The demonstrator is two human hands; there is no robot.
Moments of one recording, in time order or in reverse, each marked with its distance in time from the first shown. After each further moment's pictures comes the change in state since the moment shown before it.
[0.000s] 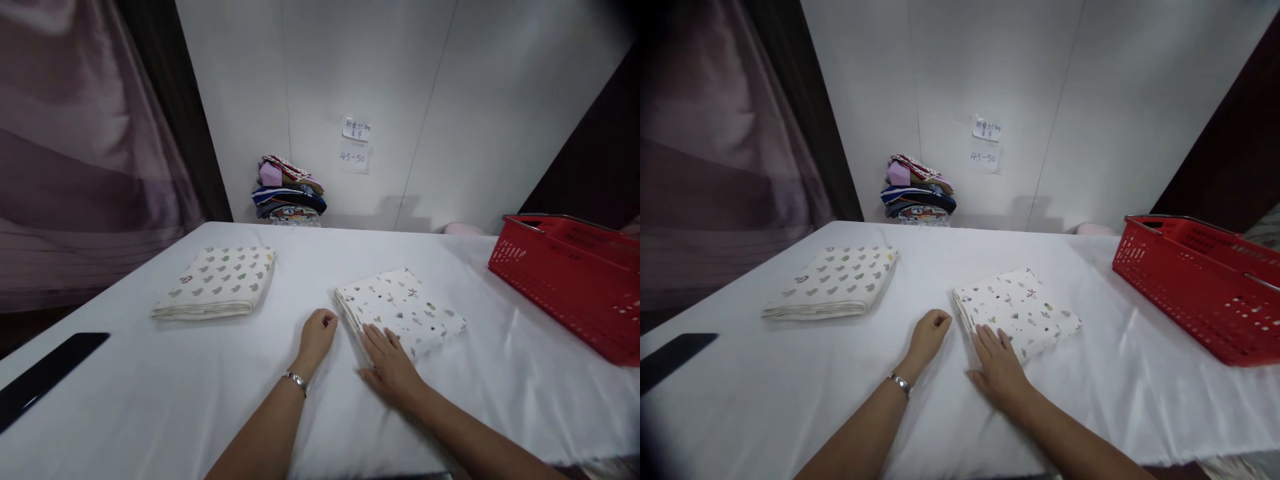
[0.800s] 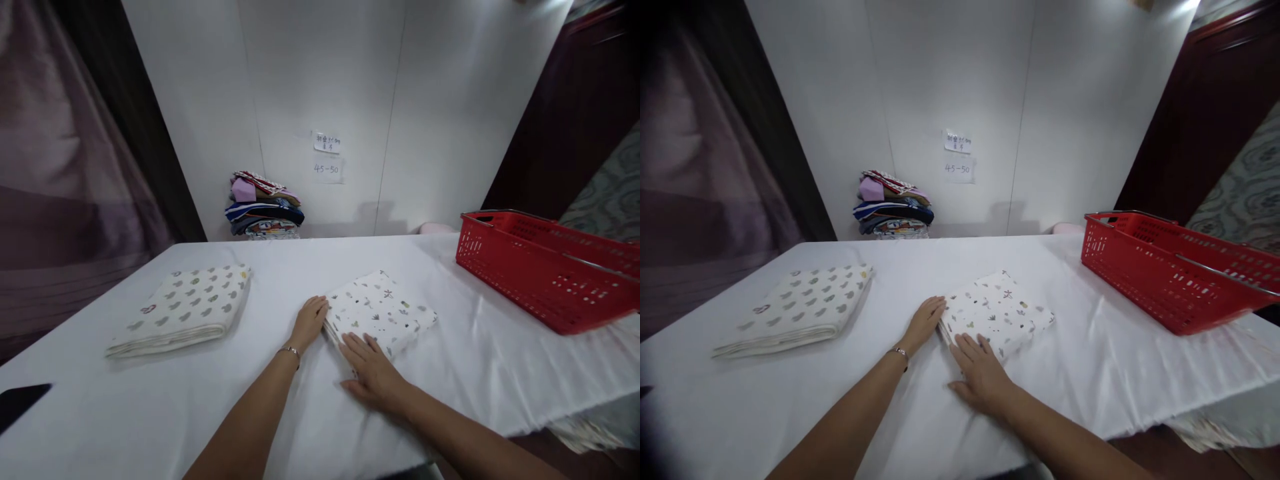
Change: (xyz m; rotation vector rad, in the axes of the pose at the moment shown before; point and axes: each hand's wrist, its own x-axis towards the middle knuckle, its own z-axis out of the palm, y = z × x) left_hand 0.063 -0.001 0.030 0.142 -0.123 0.357; right_hand -0.012 0.007 -0.007 0.016 0.011 -0.063
